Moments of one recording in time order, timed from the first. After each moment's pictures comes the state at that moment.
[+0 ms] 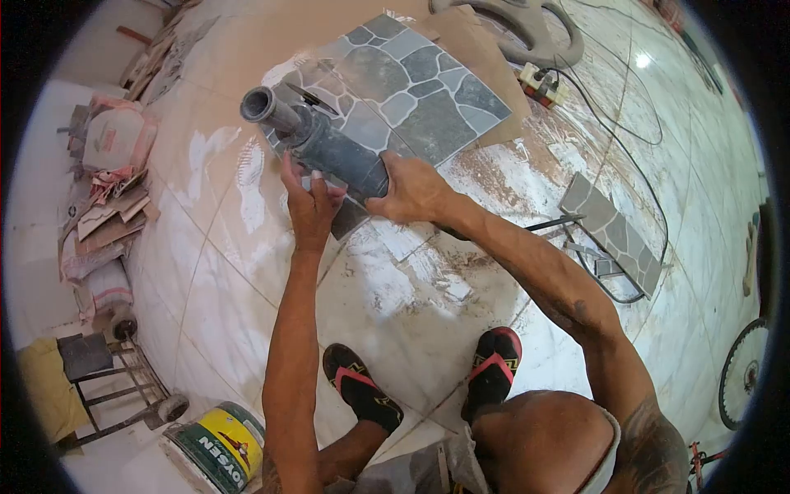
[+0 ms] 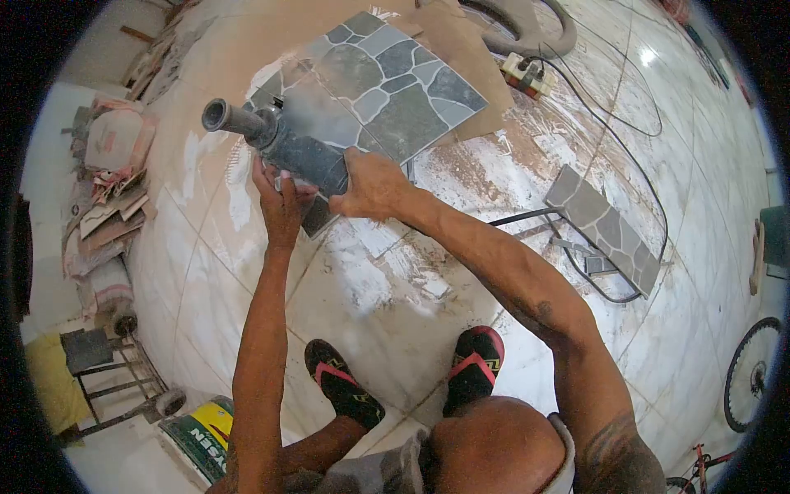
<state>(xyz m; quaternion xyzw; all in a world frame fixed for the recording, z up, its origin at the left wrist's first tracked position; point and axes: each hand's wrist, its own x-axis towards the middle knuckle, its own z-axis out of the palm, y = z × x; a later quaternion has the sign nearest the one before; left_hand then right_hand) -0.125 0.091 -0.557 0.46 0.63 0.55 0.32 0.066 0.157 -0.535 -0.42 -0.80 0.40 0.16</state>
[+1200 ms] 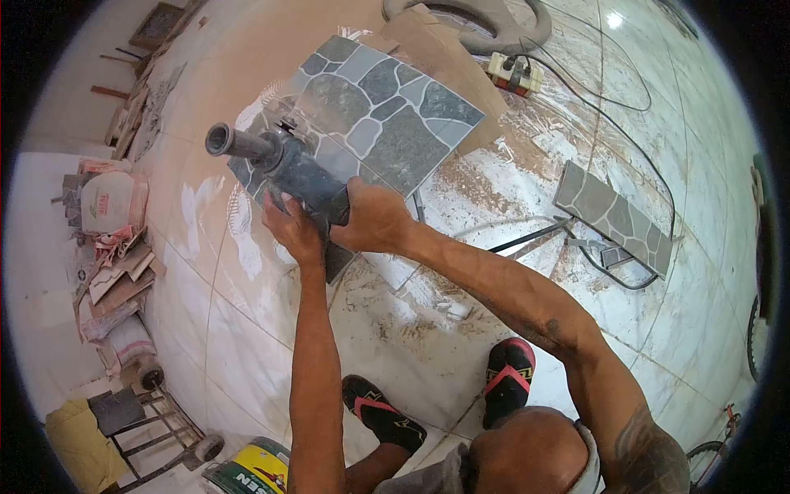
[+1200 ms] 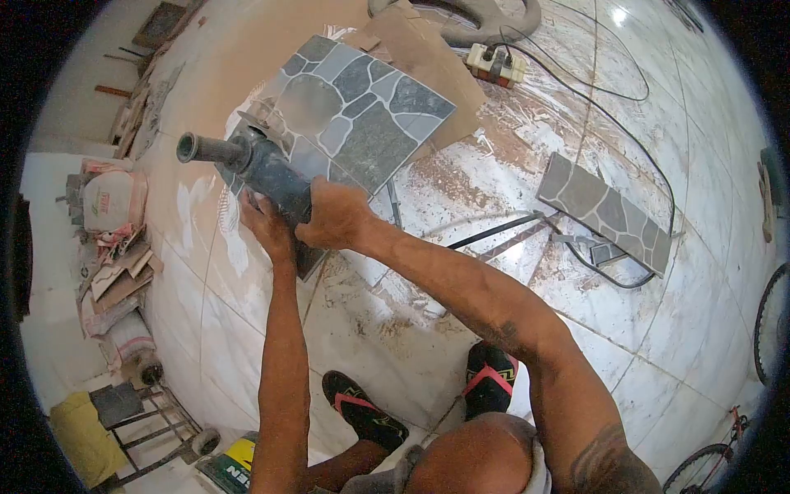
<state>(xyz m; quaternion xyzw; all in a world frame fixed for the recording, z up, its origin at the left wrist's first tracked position) -0.140 0.146 -0.608 0.52 0.74 0.42 -0.02 0.046 0.164 -0.548 -0.48 -0.74 0.40 0.23</state>
